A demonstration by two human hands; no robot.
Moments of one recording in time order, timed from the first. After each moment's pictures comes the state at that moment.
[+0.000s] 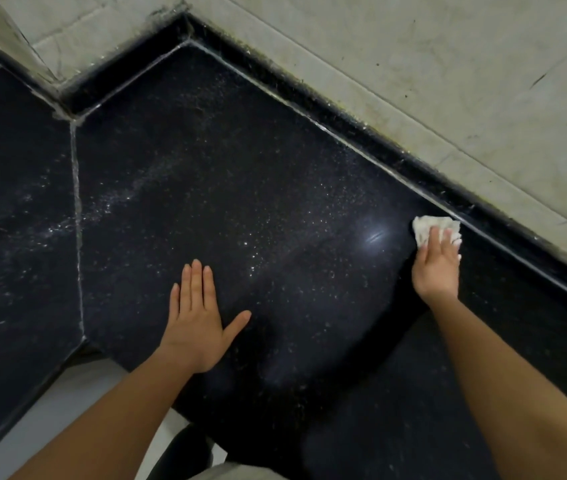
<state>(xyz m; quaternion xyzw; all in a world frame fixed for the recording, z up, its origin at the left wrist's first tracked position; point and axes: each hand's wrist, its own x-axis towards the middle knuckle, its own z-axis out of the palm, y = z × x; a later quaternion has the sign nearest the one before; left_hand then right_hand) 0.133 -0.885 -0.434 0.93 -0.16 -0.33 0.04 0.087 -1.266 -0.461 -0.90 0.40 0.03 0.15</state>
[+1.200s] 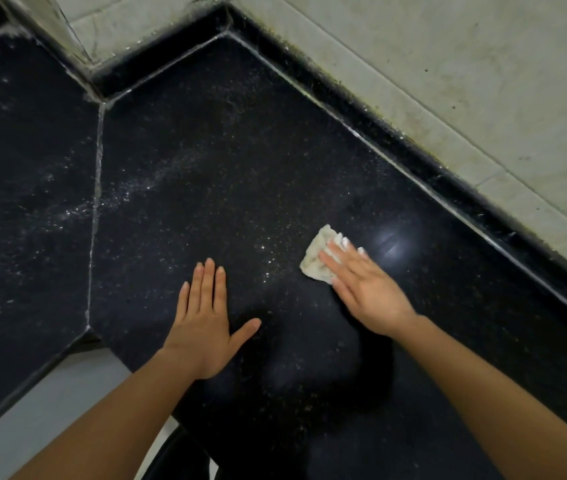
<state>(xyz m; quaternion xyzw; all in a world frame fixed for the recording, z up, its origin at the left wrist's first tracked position) 0.136 -0.884 -0.436 0.93 -0.16 -0.33 0.04 0.120 -1.169 -0.458 -0.98 -0.14 0.11 0.13</state>
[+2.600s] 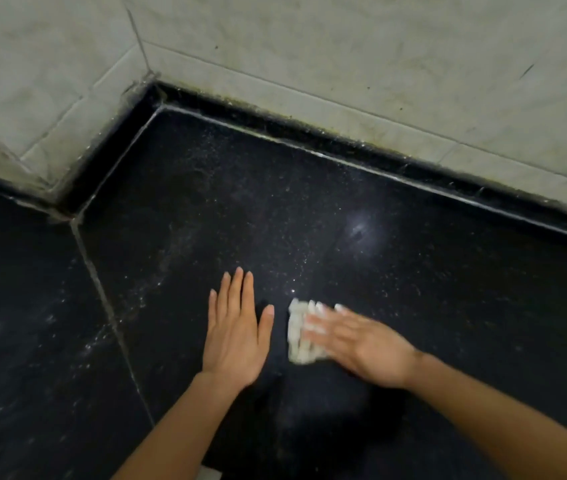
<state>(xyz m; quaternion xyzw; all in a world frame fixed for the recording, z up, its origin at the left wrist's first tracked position) 0.234 -0.859 -0.445 0.92 -0.31 -0.16 0.16 0.096 -1.059 -0.461 -0.98 -0.12 0.13 0.07</state>
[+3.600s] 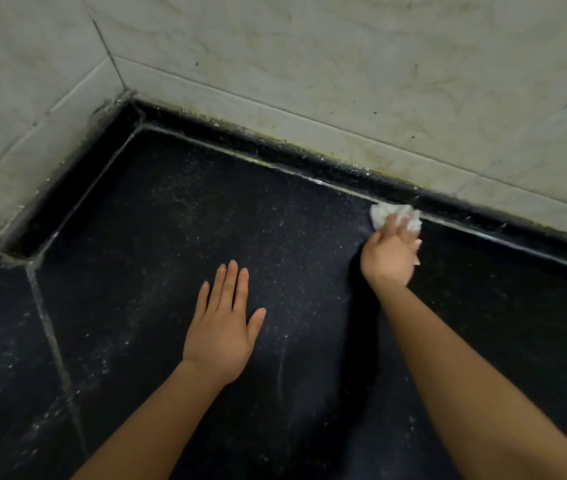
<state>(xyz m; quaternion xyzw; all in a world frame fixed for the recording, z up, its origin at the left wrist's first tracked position) 0.315 -0.911 -0.466 0.91 -0.37 -0.17 0.06 0.257 -1.172 -0.462 -0.84 0.52 -0.04 0.15</state>
